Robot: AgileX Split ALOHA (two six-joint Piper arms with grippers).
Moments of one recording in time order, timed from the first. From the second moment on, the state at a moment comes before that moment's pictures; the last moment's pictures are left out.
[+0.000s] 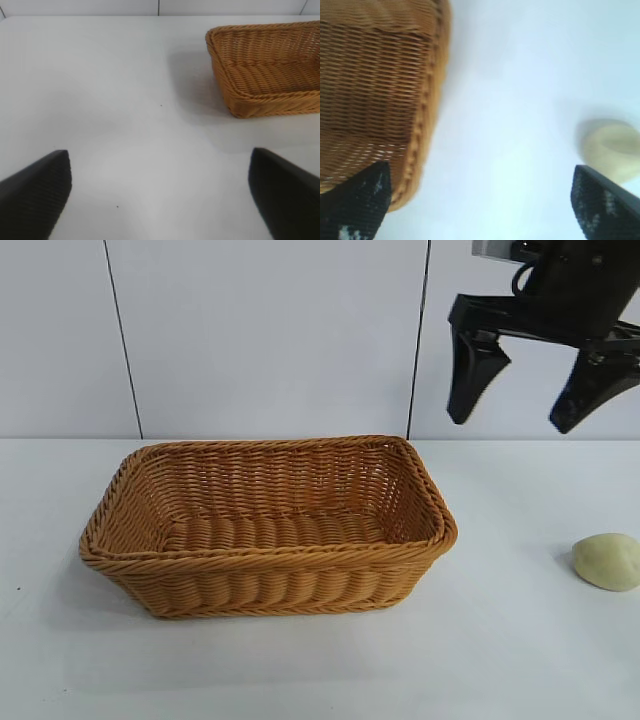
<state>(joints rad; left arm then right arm) -0.02 -0.01 -0.50 -0.09 1.06 0.02 0.06 1.75 -1.36 -0.01 1.02 0.10</state>
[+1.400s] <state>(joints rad) -0.02 -0.01 -0.50 -0.09 1.06 0.02 -0.06 2.06 -1.22 0.04 0.72 0.10</state>
